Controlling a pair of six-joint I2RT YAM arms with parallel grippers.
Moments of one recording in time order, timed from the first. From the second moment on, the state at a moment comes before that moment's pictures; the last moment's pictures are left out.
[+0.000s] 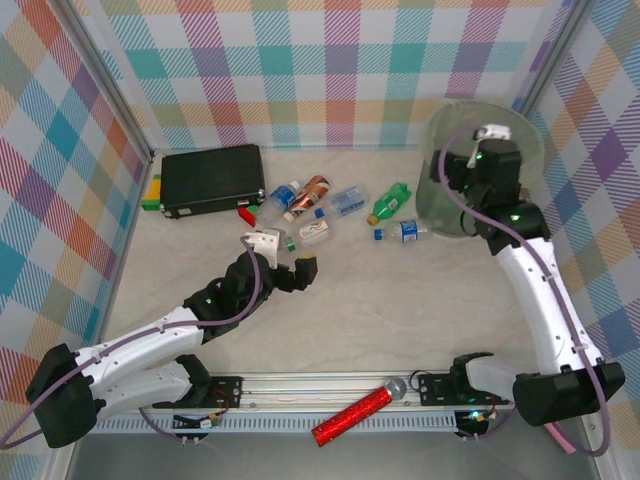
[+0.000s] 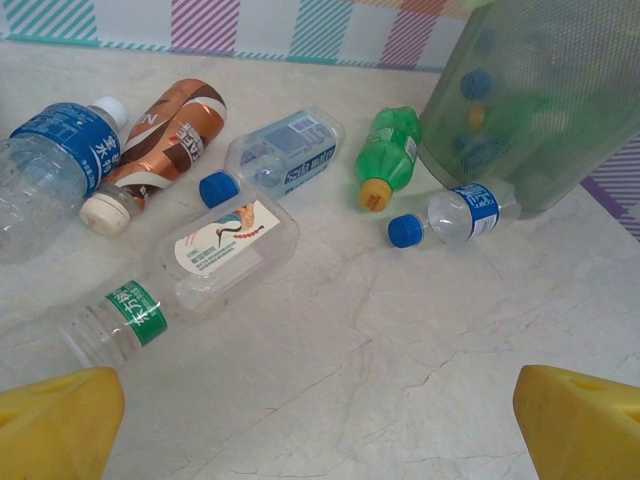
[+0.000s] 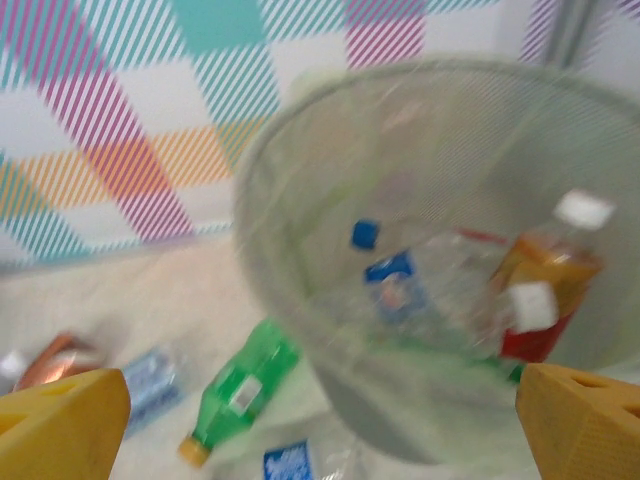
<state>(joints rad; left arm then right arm) -0.84 0.98 0.58 0.02 -0.28 -0.44 0.25 1.18 1.33 -0.59 0.28 0.22</state>
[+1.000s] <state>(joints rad) -0.84 0.97 0.58 0.02 -0.25 -0.45 0.51 1.54 1.10 -0.69 0.35 1.02</state>
